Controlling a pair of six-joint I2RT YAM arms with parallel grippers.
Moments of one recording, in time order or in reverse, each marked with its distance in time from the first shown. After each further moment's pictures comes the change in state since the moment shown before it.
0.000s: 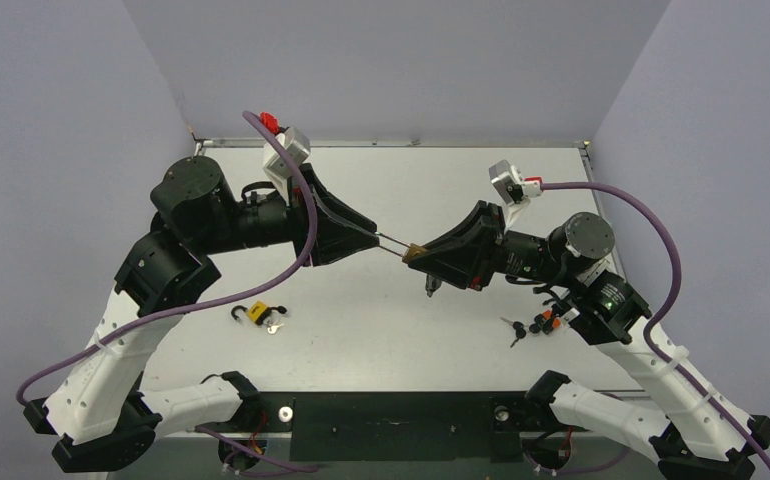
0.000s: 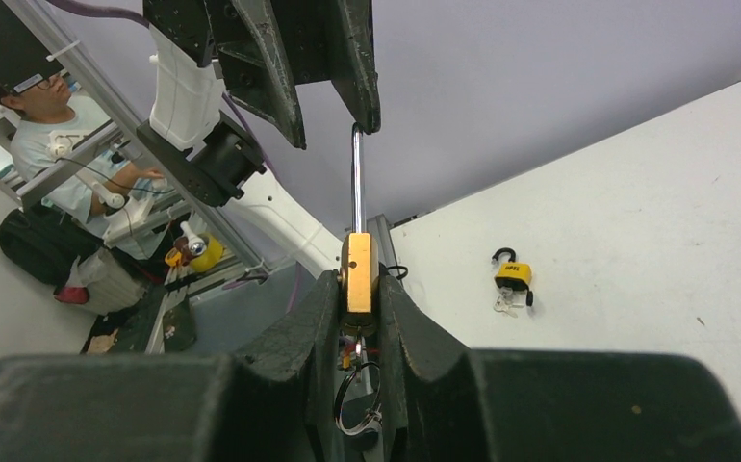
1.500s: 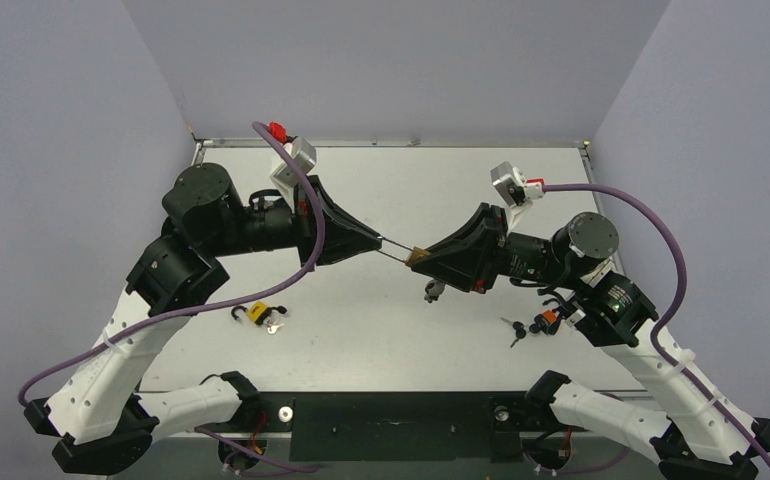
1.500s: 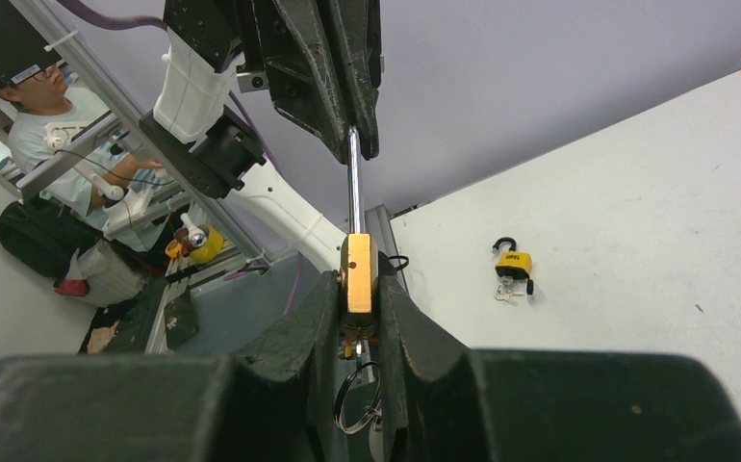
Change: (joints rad) left arm -0.008 -0.029 -0.113 0.109 0.045 -0.013; right arm 0.005 -0.006 0.026 -0.066 -0.002 -0.018
